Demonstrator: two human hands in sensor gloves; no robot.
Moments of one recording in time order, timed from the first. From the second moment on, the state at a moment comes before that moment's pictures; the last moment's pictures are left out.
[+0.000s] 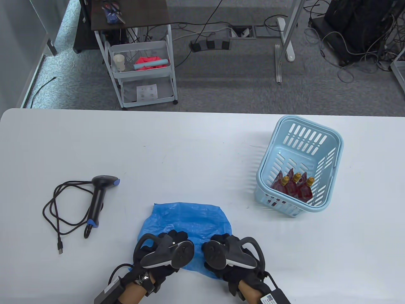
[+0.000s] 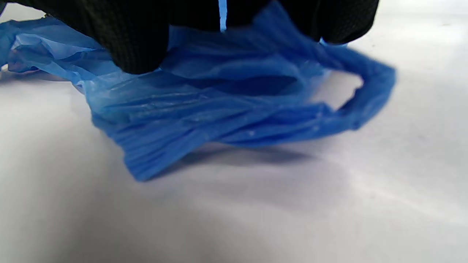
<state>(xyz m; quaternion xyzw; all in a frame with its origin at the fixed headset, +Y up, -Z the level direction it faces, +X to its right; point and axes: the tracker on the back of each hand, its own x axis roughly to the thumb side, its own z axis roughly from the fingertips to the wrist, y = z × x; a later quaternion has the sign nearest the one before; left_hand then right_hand) -0.109 -0.768 -0.163 -0.14 -0.27 0.01 0.95 0.057 -0.776 -0.160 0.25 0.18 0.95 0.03</state>
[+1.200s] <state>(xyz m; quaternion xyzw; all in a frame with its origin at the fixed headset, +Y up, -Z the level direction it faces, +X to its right) -0.080 -0.740 -0.129 -0.09 -0.34 -0.13 0.93 0.092 -0.778 -0.187 0.15 0.21 0.93 0.24</state>
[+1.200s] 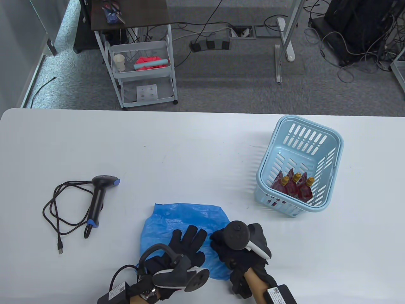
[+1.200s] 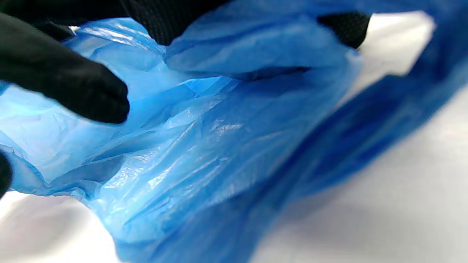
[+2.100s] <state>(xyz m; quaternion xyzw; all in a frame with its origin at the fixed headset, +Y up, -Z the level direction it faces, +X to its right) -0.172 -0.731 -0.183 -0.10 -0.16 0.05 0.98 0.117 -0.730 -0.175 0.16 0.05 0.95 0.26</state>
